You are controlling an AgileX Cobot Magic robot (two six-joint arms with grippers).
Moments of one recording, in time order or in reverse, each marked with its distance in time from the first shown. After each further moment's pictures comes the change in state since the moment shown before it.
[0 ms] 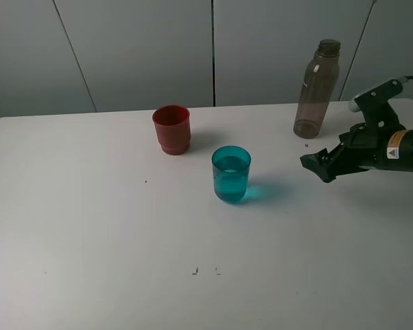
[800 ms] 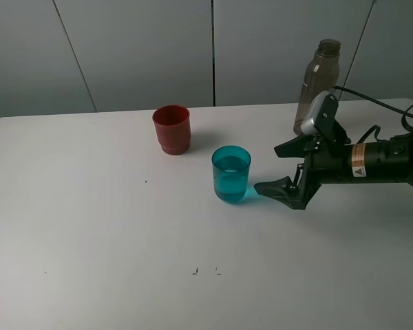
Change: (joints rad) left arm 0.000 0.000 0.000 0.000 0.000 0.000; right arm 0.100 0.185 -0.074 -0.364 -0.317 0.008
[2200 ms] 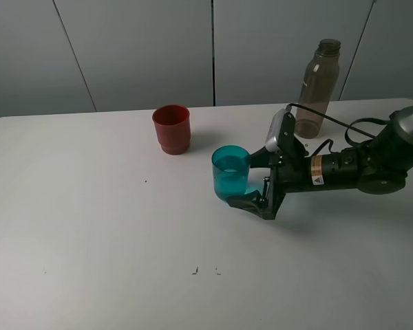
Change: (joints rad) left arm 0.000 0.000 0.000 0.000 0.000 0.000; right arm 0.108 0.237 -0.151 0.024 -0.097 -0.107
